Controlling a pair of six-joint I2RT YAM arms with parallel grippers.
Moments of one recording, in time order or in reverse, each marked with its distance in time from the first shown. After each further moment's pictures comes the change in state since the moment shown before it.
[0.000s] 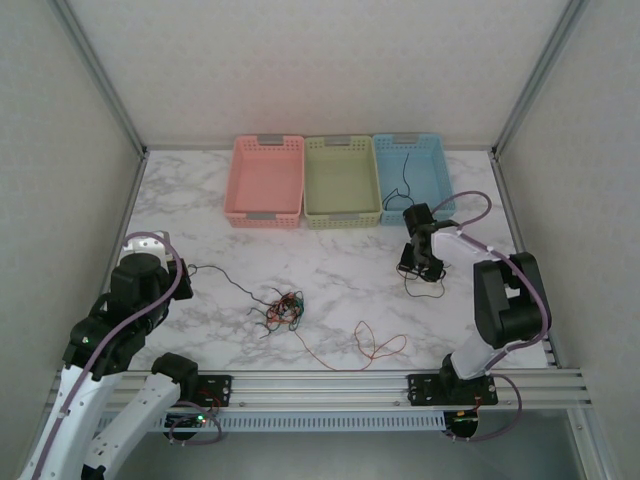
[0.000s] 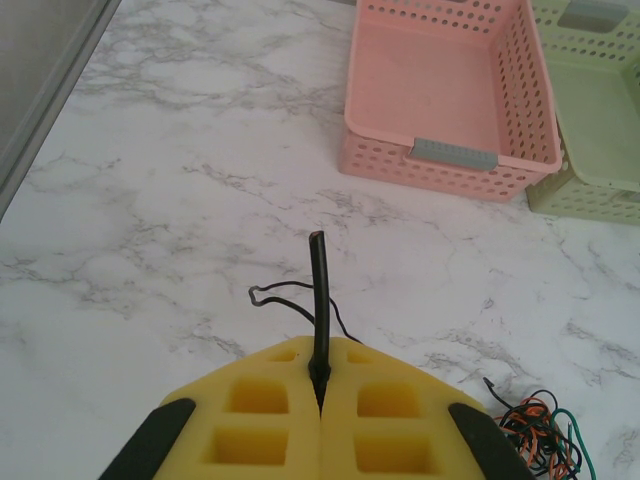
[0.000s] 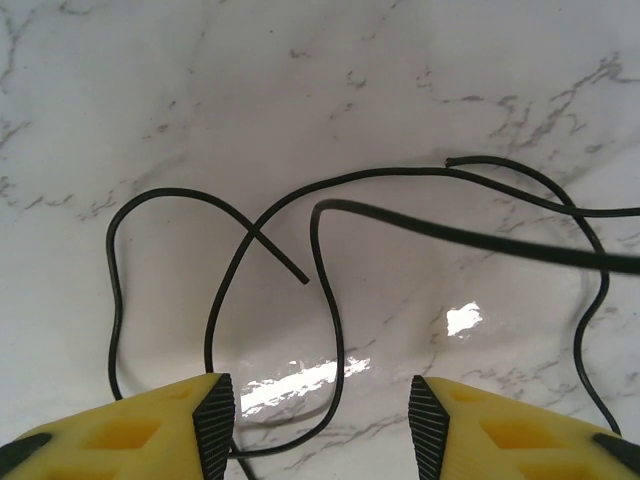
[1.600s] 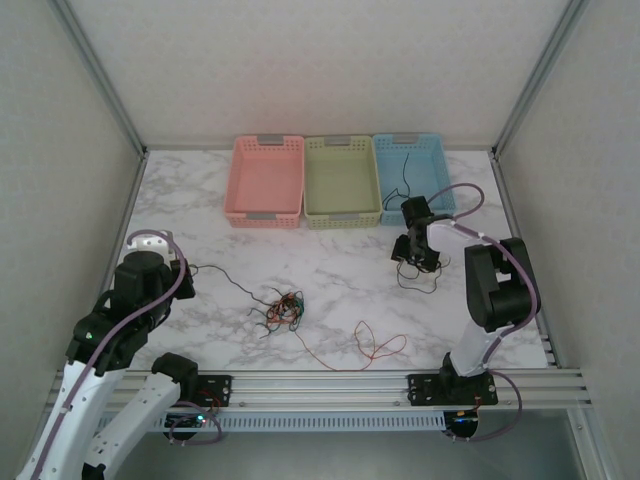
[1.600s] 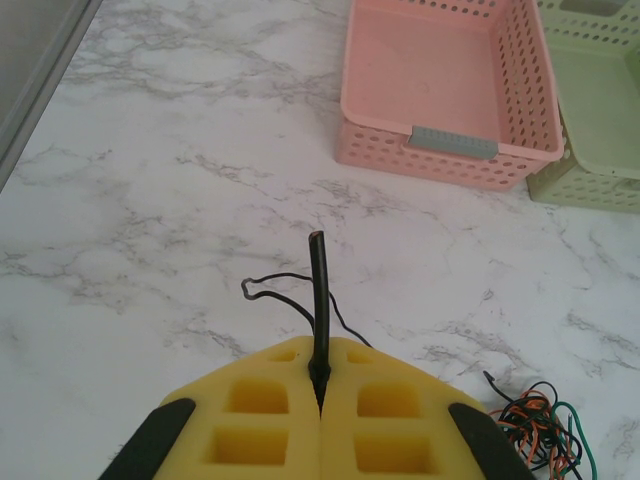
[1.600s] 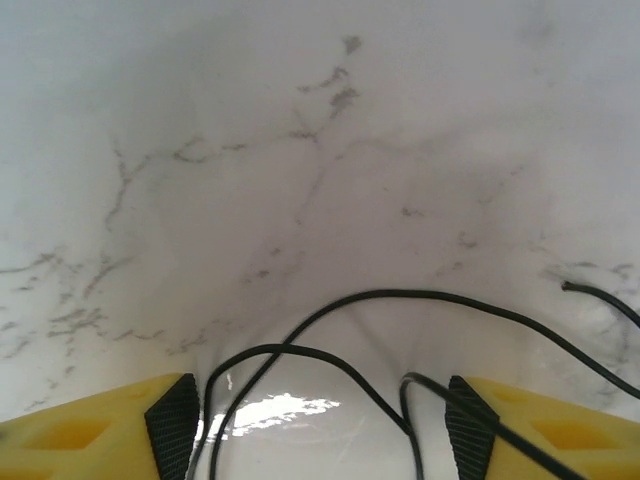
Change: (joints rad) left arm 0.001 0.019 -0.007 0.003 0.014 0.000; right arm -0.017 0.114 0.076 0.103 -0.031 -0.069
